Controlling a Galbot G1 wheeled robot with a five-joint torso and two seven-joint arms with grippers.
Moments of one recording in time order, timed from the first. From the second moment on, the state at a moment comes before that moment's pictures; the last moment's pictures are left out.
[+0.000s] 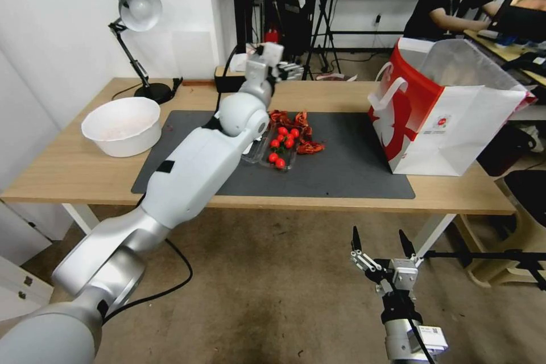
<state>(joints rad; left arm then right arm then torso) 0.19 -1.33 0.21 -1.39 -0.58 0.31 -0.26 -1.79 1.33 0.39 2.07 0.10 0.30 0.29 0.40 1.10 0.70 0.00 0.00</state>
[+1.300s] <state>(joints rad) 0.99 -1.17 -0.22 -1.87 -0.39 0.21 -0.51 -1.79 1.29 0.37 2.11 0.09 0.28 0.30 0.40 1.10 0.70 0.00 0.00</state>
